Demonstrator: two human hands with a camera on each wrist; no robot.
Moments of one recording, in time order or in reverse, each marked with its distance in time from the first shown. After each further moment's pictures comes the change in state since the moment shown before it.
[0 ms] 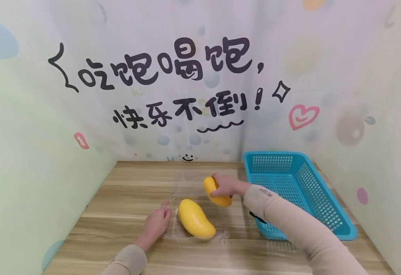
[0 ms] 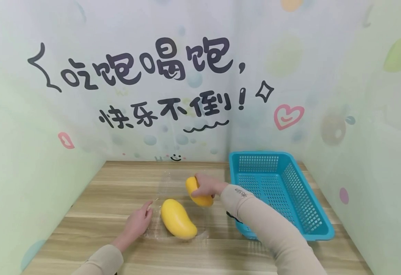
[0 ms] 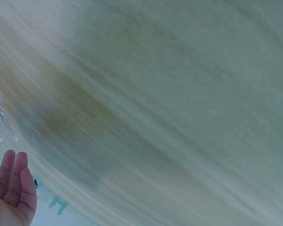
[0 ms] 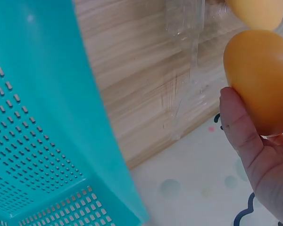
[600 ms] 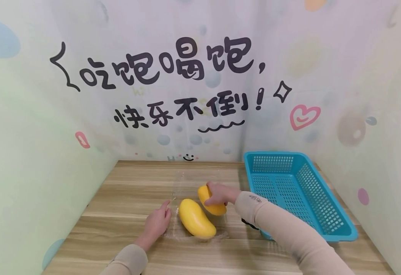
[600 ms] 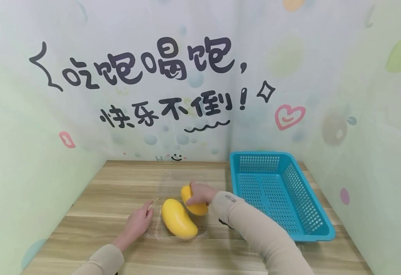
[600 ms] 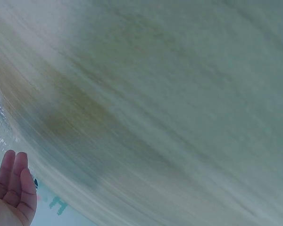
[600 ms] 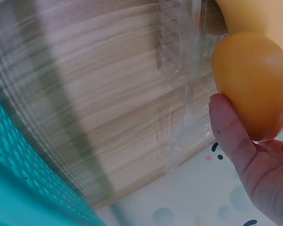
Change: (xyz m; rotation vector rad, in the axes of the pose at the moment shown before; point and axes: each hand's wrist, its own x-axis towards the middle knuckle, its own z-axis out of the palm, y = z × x) left_hand 0.000 -0.002 0.000 0.003 -0.009 -0.010; right_hand 0.009 -0.012 0.032 -0.046 -0.064 0.068
